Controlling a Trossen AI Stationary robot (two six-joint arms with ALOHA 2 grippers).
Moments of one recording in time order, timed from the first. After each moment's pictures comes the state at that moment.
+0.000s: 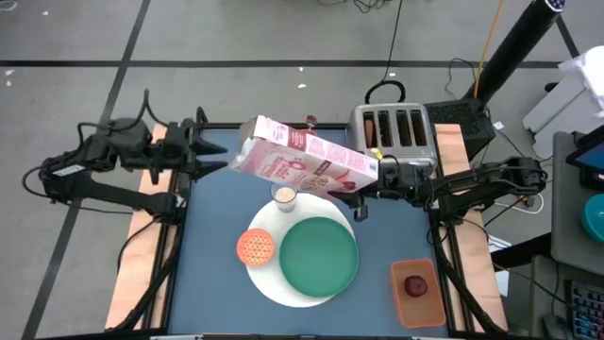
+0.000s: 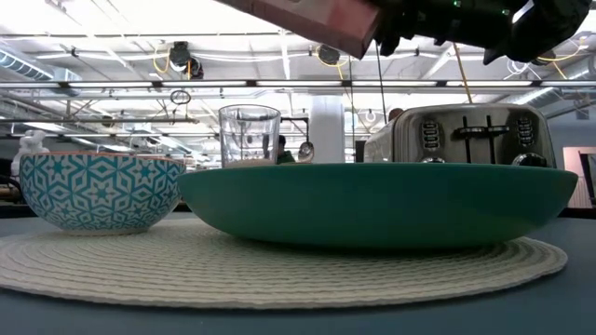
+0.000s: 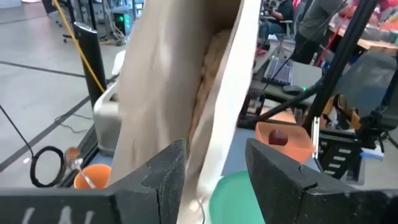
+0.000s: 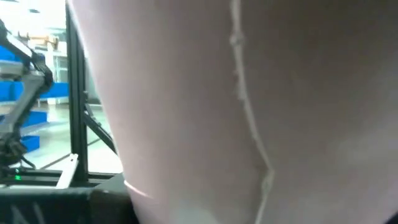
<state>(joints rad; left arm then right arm) 0.03 0.79 1.25 -0.65 -0.06 -0.12 -0.04 1.25 0.49 1.02 -0.06 -0.01</state>
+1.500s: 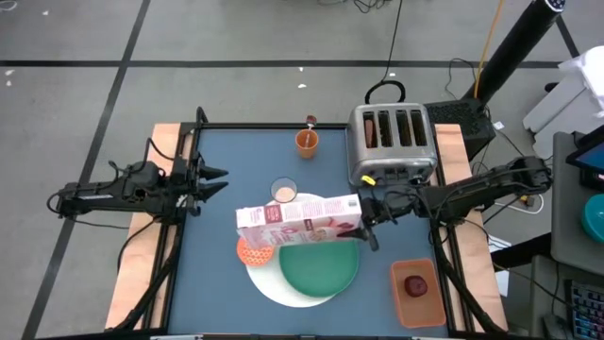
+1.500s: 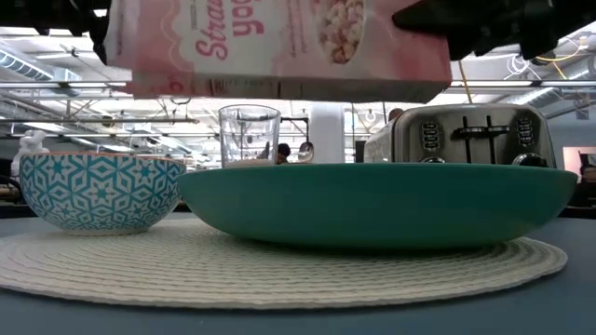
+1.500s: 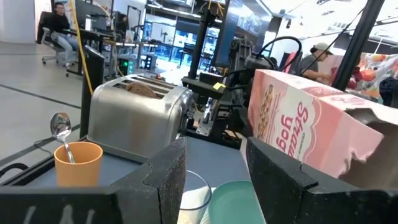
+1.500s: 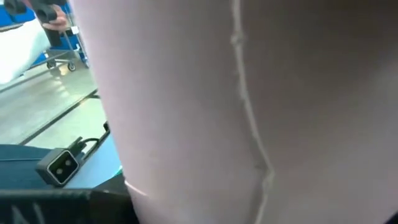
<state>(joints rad) 0.03 0.25 0.38 -0.05 -0.08 -0.21 0.13 1.16 0.49 0.45 -0.16 0.10</state>
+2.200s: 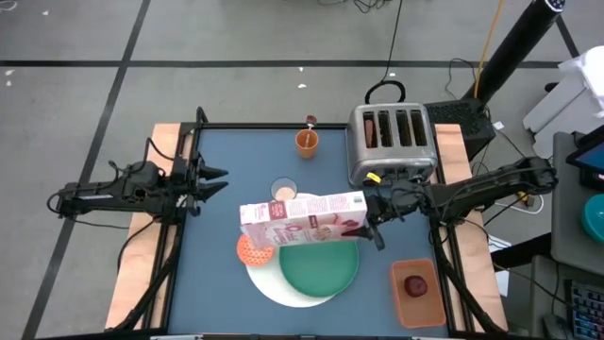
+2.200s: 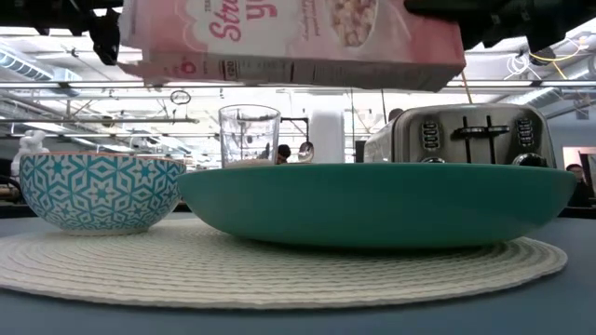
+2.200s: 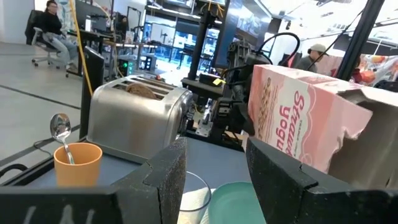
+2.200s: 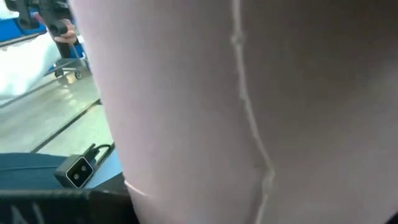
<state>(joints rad) 0.03 0.25 0.38 -0.05 -0.08 -0.21 0.13 1.08 0.49 0.39 -0.17 0.13</state>
